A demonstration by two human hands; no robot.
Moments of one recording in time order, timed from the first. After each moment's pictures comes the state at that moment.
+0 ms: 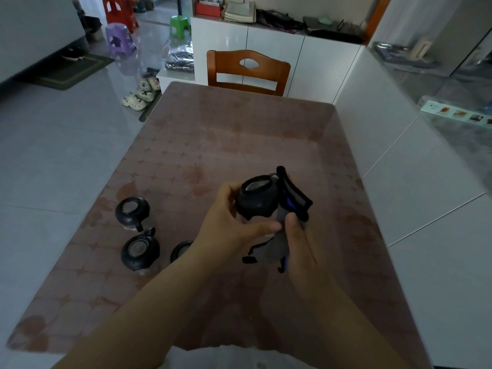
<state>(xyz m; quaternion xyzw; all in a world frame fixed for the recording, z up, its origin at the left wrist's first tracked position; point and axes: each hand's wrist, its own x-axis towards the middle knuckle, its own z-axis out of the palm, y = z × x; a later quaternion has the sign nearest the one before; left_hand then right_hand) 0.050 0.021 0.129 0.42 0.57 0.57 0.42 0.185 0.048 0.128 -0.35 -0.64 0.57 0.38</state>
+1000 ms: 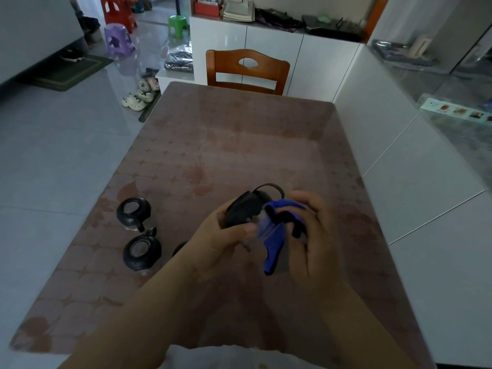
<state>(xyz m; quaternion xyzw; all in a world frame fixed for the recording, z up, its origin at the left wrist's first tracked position) 0.032 0.015 0.097 0.34 0.41 0.58 0.62 0.195 0.063 0.115 -0.29 -0.81 0.25 0.44</state>
